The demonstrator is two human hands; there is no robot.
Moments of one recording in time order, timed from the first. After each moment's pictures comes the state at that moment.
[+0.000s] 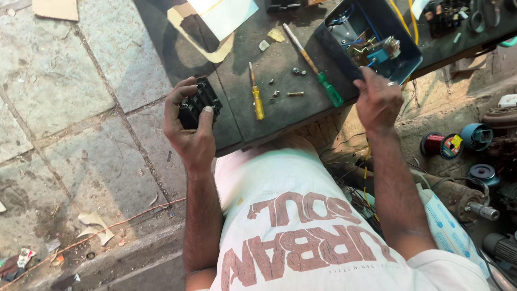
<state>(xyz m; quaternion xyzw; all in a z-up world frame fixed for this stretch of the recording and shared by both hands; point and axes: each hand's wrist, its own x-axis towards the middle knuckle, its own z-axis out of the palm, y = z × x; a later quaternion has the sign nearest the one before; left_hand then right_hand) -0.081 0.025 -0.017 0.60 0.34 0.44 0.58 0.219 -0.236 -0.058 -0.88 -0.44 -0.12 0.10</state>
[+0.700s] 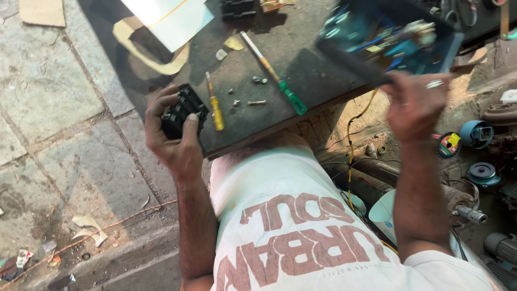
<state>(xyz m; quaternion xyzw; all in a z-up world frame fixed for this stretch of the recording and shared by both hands) -0.026 -0.020 -0.004 0.61 0.34 0.46 0.55 0.286 -0.301 0.022 -0.79 -0.55 -0.23 0.15</state>
